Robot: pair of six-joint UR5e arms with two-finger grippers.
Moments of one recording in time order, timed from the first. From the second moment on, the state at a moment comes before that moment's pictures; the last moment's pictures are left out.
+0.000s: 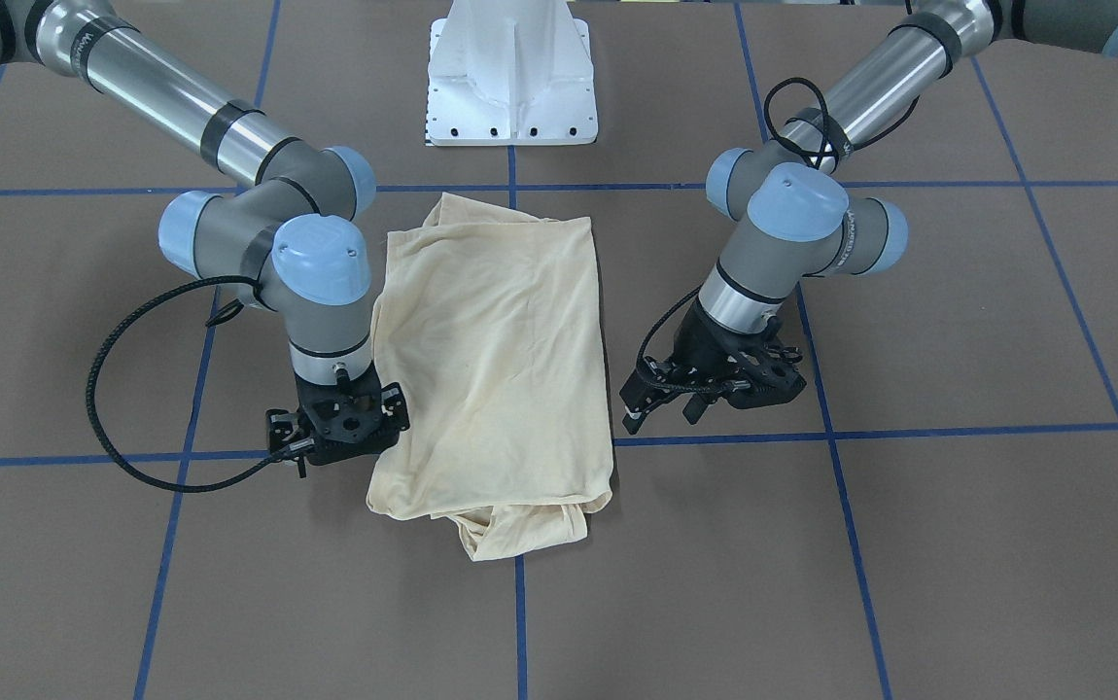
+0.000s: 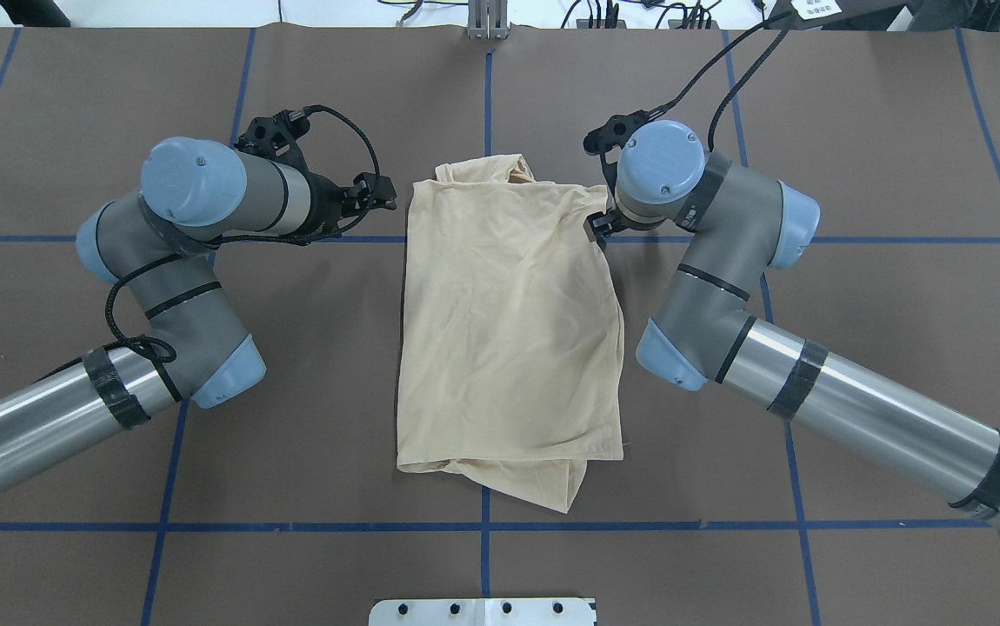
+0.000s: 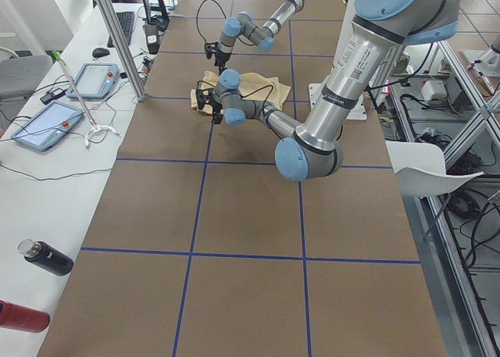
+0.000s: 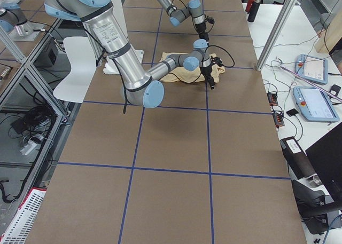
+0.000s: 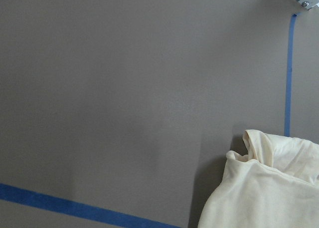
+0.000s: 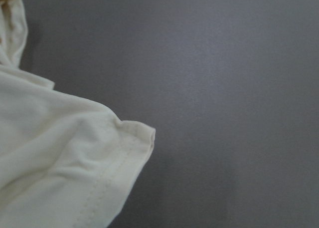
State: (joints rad) left arm -0.69 -2.16 -1.37 -2.35 -1.80 -1.55; right arm 0.69 -0.90 1.33 -1.32 1.67 0.69
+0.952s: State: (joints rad) left arm -0.68 -2.14 -1.46 -2.35 -1.82 -1.55; right arm 0.75 -0.93 1.49 -1.33 1.91 0.69
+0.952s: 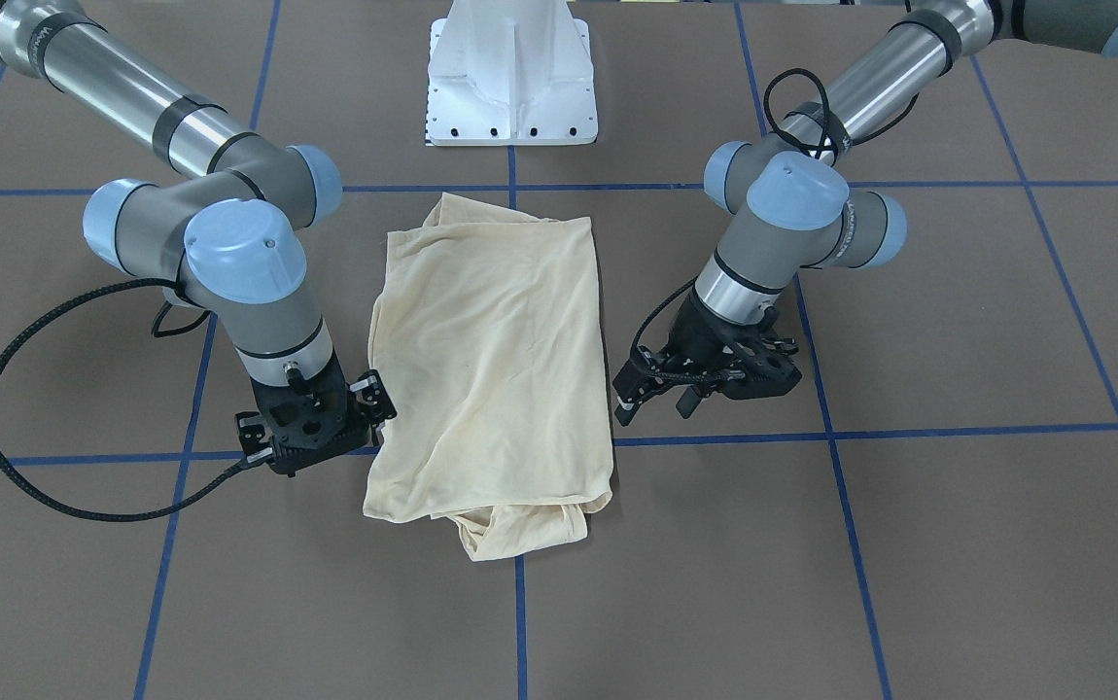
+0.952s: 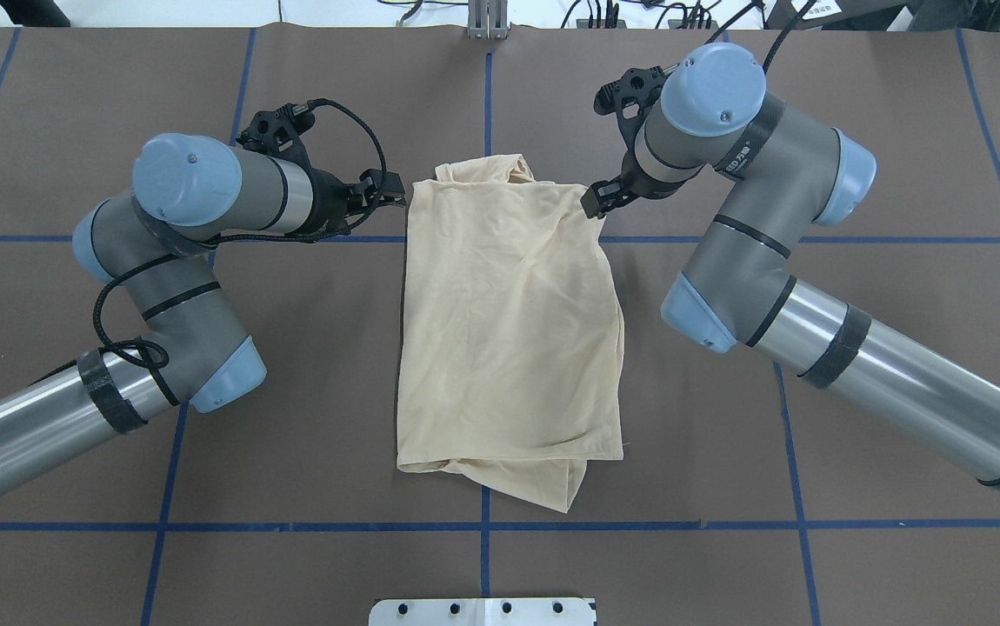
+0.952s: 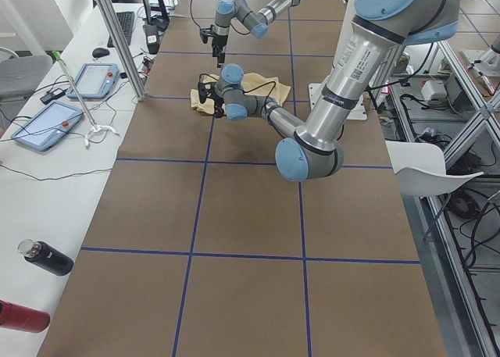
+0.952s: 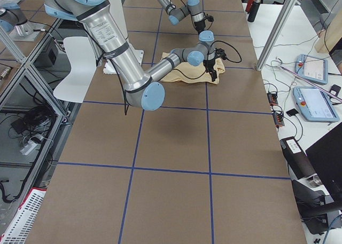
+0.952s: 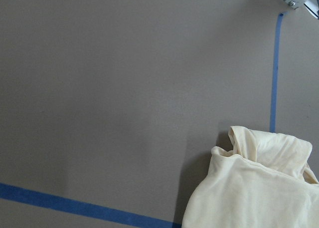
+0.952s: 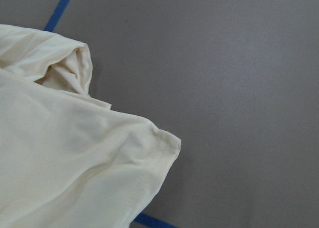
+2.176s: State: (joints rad) left arm -0.41 -1.93 -1.72 -2.33 -1.84 -1.80; right arm 0.65 -1.06 1.78 -1.32 2.05 1.19
